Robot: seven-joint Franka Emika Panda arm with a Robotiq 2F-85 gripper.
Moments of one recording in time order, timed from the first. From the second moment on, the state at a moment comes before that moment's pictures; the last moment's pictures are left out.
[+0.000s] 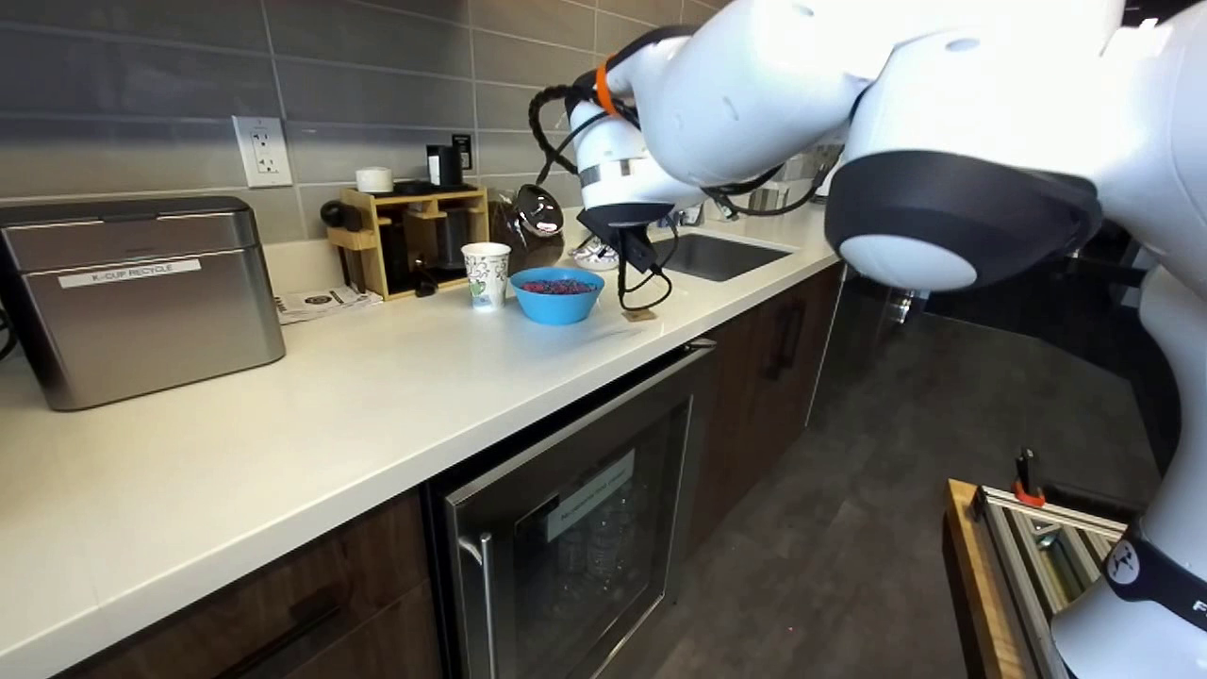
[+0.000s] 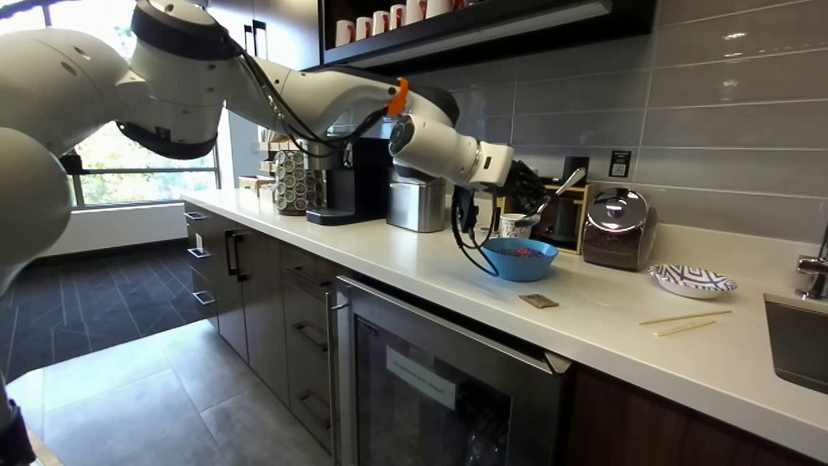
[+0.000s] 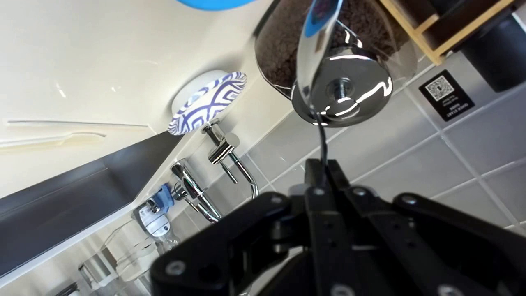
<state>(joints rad) 0.63 1.10 -1.24 -1.60 2.52 3.07 -0.76</state>
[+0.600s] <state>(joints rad) 0.67 1.38 -1.33 -1.61 2.51 3.08 -0.52</state>
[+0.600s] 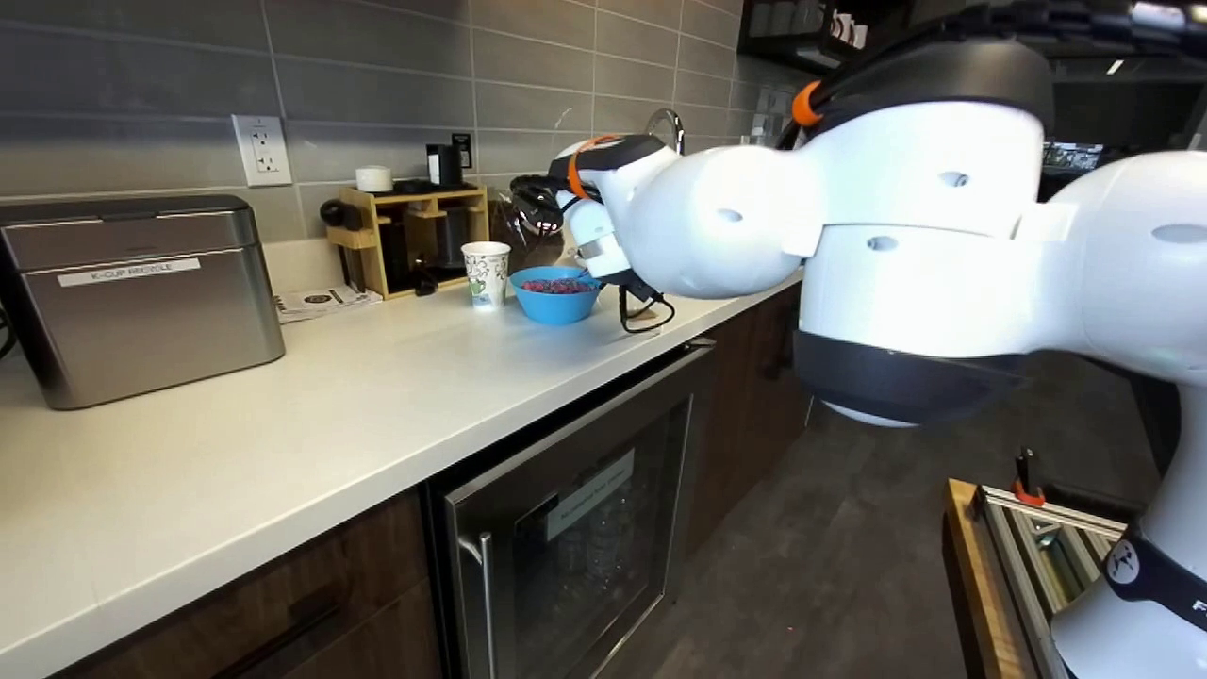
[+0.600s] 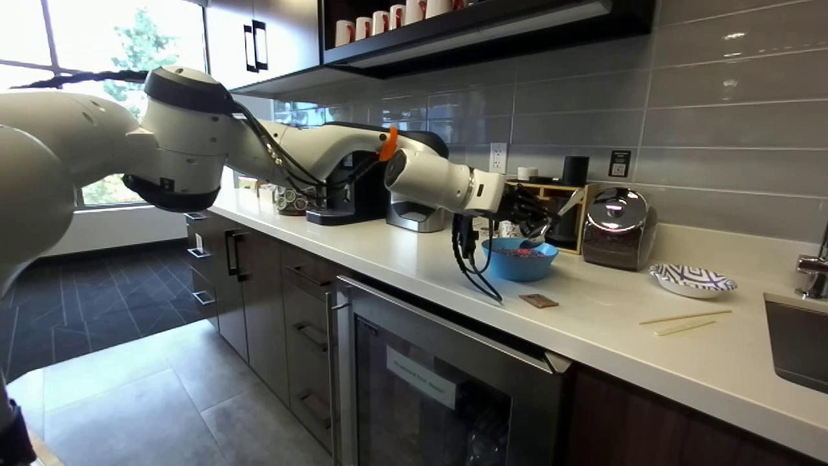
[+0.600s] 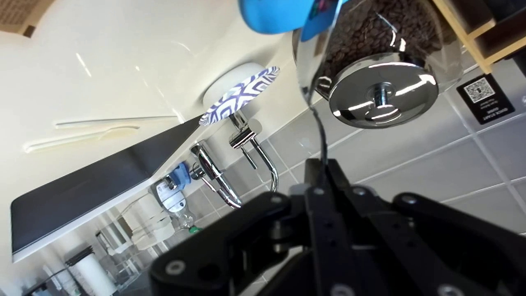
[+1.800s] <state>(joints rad) 0.72 1.49 -1.32 -1.58 2.51 3.14 -0.46</state>
